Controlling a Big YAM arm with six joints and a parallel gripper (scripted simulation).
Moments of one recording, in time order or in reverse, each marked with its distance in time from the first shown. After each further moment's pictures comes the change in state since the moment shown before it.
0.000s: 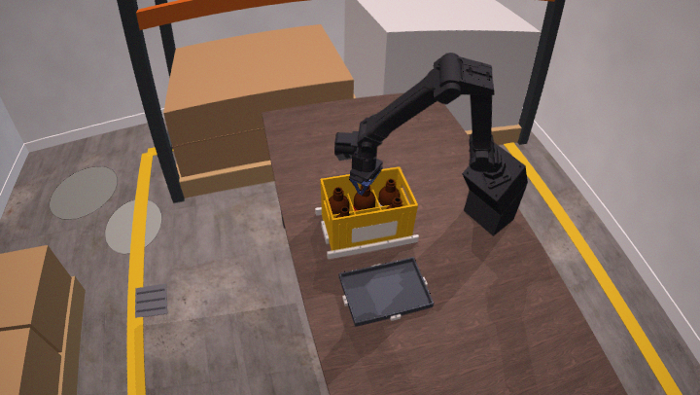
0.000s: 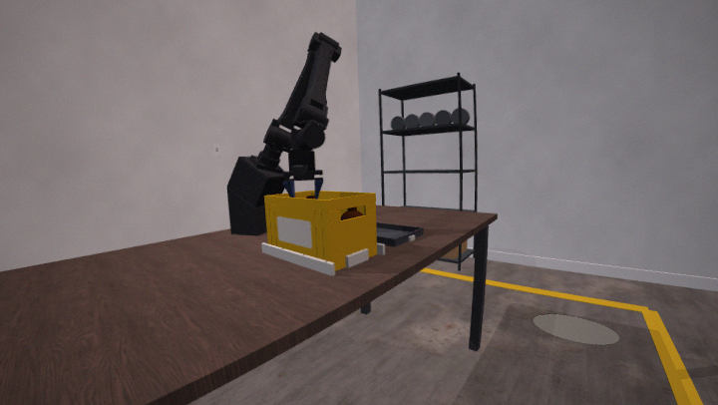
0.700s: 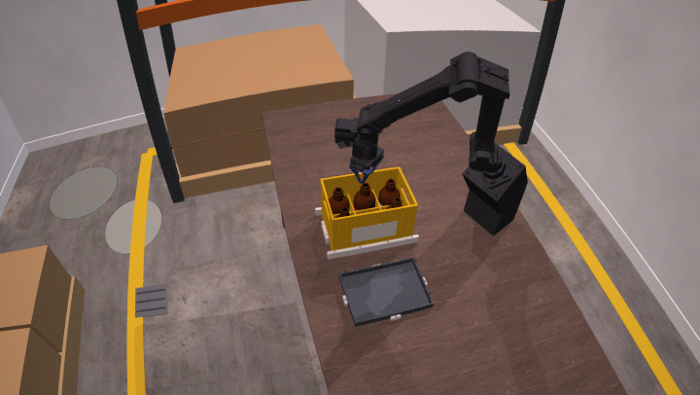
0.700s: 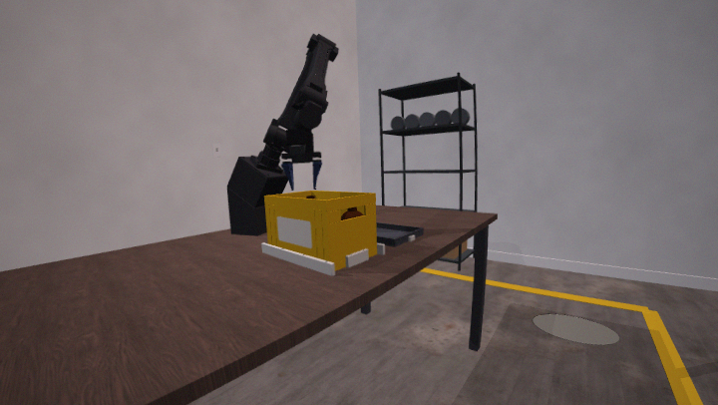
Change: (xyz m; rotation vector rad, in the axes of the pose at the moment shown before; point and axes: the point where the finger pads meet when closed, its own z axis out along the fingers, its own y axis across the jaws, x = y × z) arm -0.001 -0.002 -0.048 0.002 0.001 0.010
